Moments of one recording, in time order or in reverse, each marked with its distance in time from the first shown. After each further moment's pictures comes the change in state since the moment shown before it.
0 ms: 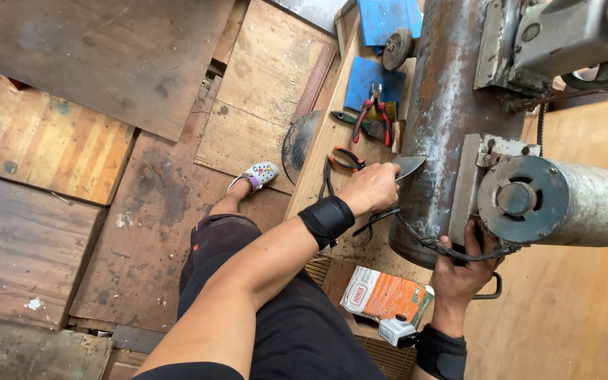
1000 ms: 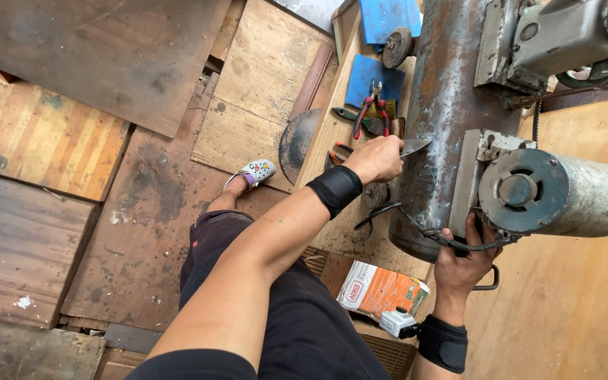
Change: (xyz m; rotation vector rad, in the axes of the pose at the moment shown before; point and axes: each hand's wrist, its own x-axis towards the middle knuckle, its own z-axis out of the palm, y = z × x) left_hand 0.023 0.004 -0.028 0.020 -0.070 -0.071; right_hand -0.002 0.006 -0.001 0.007 -0.017 0.032
